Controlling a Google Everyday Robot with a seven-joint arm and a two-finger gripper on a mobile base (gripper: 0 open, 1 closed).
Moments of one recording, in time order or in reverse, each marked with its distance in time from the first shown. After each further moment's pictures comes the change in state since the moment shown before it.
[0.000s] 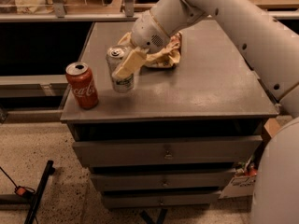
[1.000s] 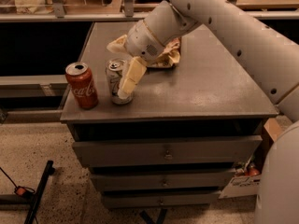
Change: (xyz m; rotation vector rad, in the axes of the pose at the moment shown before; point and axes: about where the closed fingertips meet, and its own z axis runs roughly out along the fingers) arm 0.002 0.011 0.021 -0.031 -0.015 -0.035
